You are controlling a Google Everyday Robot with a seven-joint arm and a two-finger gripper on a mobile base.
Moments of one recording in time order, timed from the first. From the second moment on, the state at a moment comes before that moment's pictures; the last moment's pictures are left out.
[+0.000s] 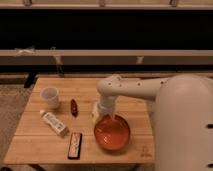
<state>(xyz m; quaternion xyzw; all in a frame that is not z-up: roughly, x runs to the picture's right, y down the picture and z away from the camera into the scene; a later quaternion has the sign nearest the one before) -0.009 0.179 0.826 -0.38 0.18 0.54 0.73</state>
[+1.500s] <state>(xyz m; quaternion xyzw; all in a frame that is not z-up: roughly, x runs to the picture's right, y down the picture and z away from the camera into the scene) -0.026 0.080 0.893 -0.34 0.11 0.54 0.77</state>
